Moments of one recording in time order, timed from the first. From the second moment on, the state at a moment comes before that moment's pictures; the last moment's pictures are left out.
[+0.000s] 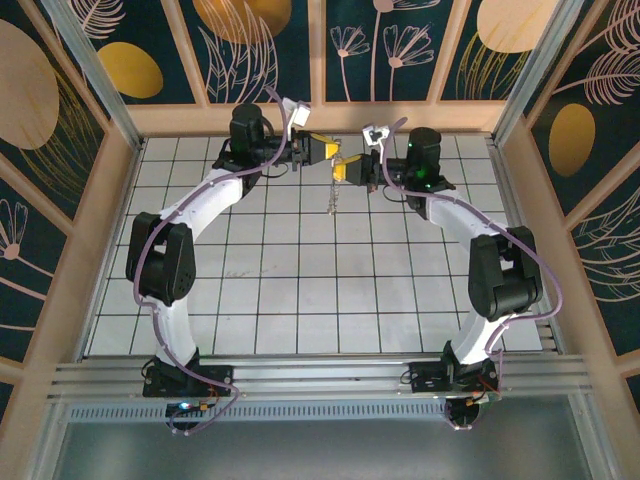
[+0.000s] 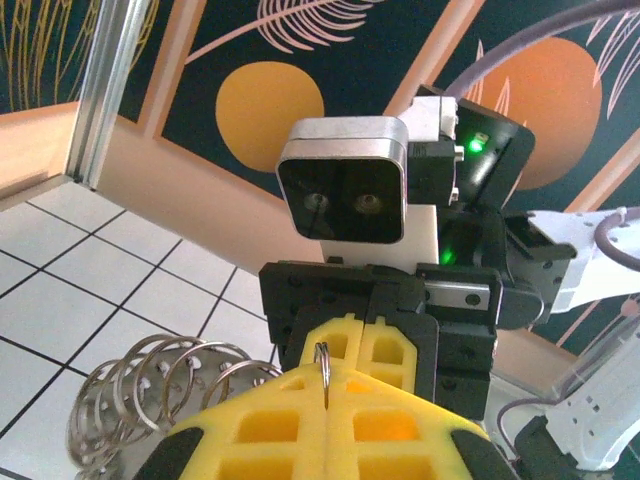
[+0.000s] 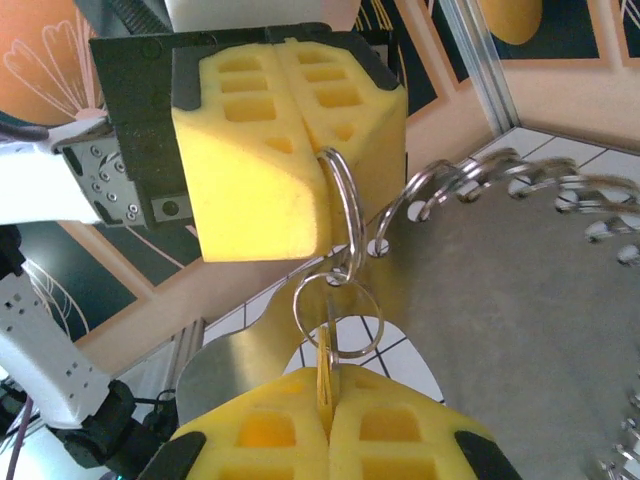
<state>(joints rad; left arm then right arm) -0.38 1.94 1.57 0.35 1.11 -0.49 0.30 1.72 1.20 0.40 -1.14 0.40</state>
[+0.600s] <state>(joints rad) -0.38 1.91 1.51 0.49 1.06 -0.58 0.33 1.72 1.18 0.46 -1.04 0.49</state>
